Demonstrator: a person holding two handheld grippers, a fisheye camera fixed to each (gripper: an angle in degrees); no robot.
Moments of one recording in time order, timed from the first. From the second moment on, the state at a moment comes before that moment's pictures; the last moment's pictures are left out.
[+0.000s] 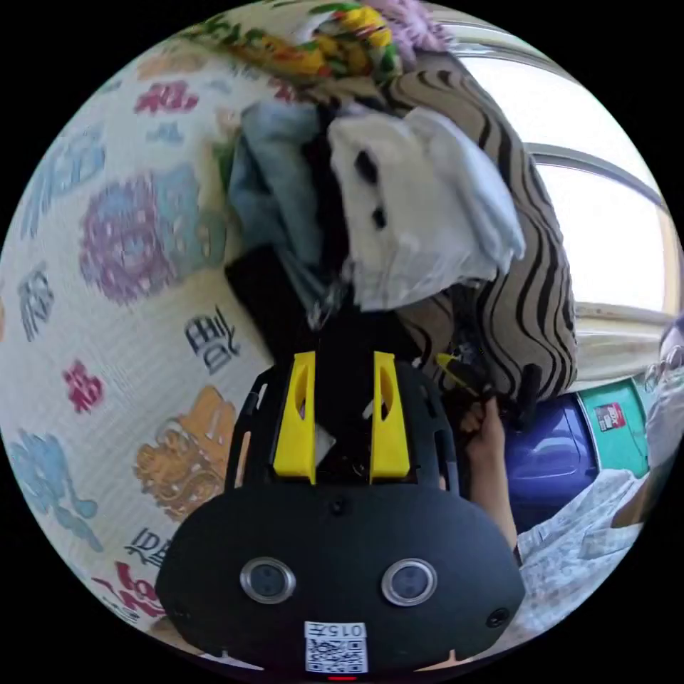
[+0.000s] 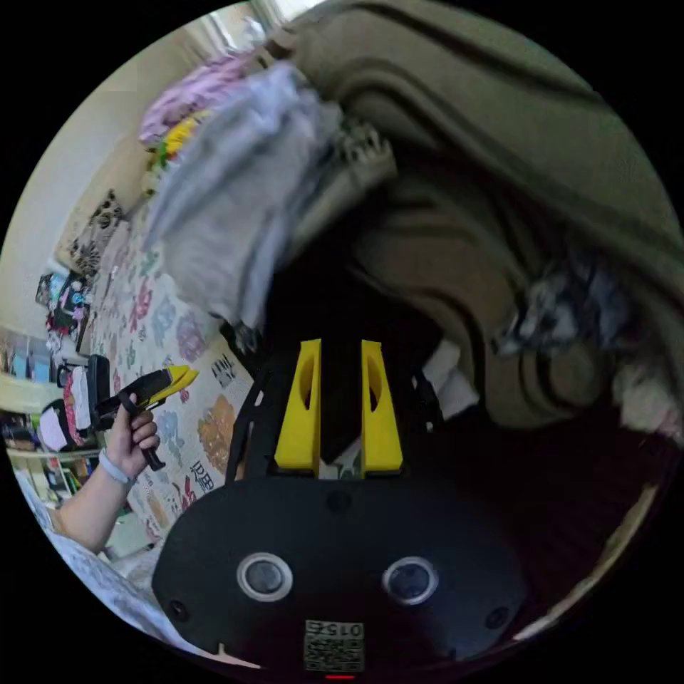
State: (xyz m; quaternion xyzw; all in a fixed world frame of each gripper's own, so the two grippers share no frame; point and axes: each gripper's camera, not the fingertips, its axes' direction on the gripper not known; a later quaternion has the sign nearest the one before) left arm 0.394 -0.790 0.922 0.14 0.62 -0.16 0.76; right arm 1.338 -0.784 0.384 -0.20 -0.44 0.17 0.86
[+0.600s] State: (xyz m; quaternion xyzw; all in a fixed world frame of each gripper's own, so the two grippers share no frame) left arm 0.409 -0.752 0.900 0.13 0.71 -0.17 0.67; right arm 1.276 -0.703 0.473 -0.22 -0.58 0.19 0.76
